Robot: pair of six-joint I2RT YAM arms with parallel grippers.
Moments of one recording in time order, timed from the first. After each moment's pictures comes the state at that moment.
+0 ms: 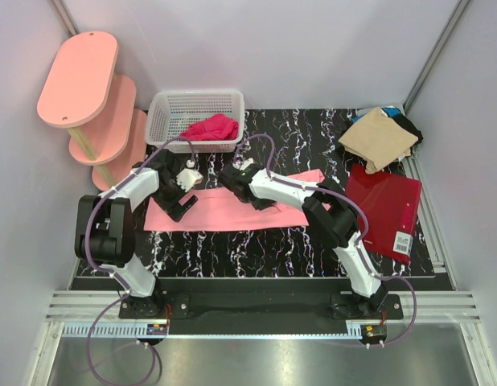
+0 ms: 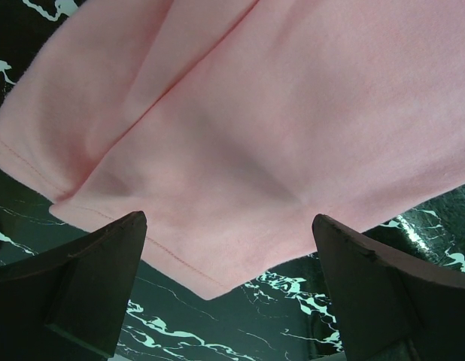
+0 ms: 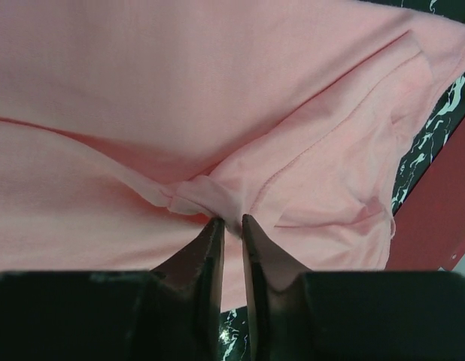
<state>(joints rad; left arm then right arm) -0.09 1.65 1.05 -0.74 0.07 0.68 0.88 2.23 1.76 -0.99 0.65 0.43</state>
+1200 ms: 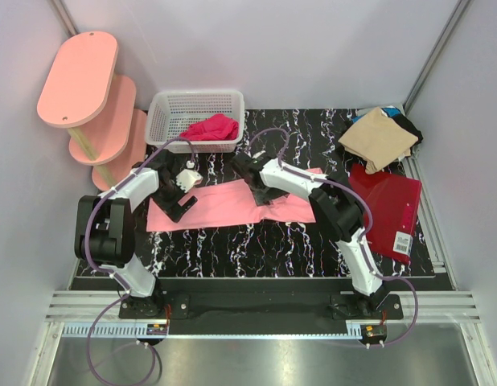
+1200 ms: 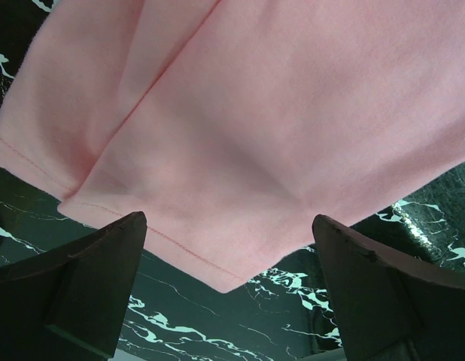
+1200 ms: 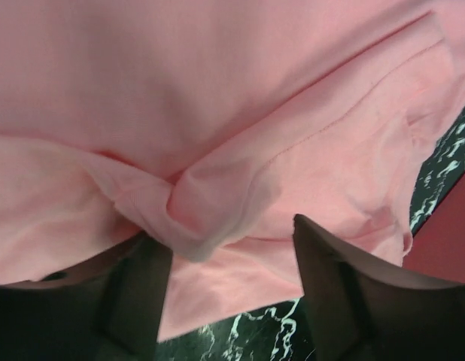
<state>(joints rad) -0.09 1.65 1.05 -0.75 0.06 0.68 0.78 2.25 1.79 -0.97 0.54 0.44</state>
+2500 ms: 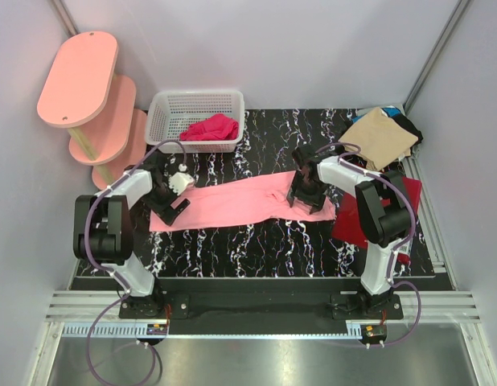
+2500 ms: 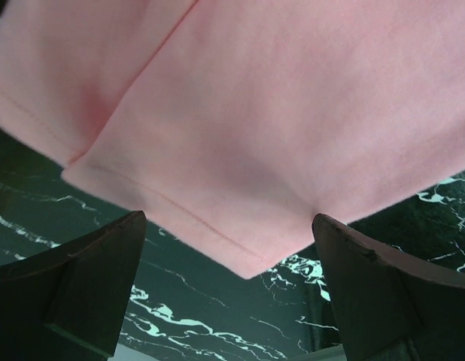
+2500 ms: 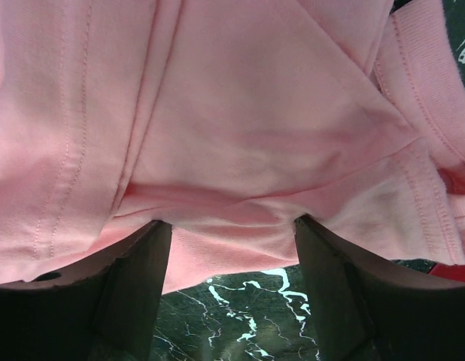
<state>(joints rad) -0.01 1.65 1.02 -0.75 0.07 0.75 0.42 1.92 1.30 -0.76 0.07 0.78</state>
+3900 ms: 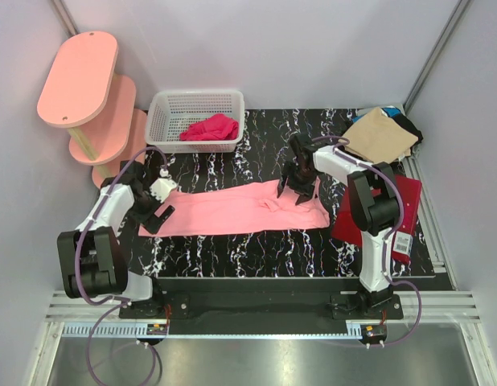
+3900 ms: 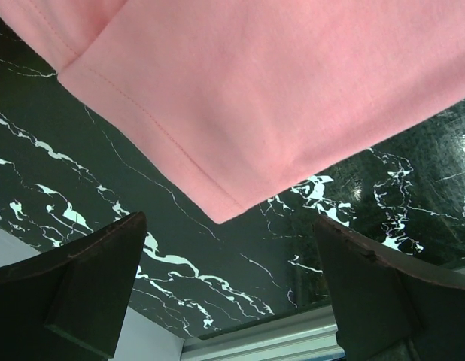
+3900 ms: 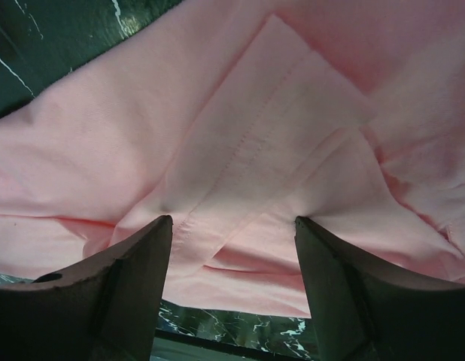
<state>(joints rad) 0.13 1.41 0.91 -0.83 0.08 0.81 0.40 2.07 1.50 -0.77 -0.17 0.70</state>
